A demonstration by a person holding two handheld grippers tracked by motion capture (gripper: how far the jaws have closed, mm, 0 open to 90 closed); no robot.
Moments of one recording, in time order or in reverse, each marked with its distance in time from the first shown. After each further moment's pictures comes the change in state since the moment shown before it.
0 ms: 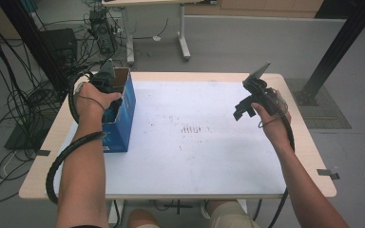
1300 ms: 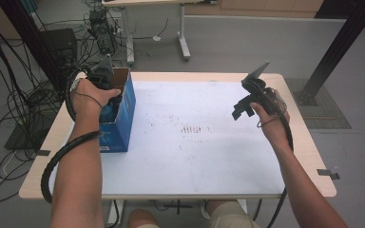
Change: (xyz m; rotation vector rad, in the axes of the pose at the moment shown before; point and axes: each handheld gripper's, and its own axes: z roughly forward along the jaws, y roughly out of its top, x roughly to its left) left arm -0.002 -0.009 -0.022 -0.034 0.016 0.007; right arm 0.004 0.000 -0.001 -0.010 0.005 -0.010
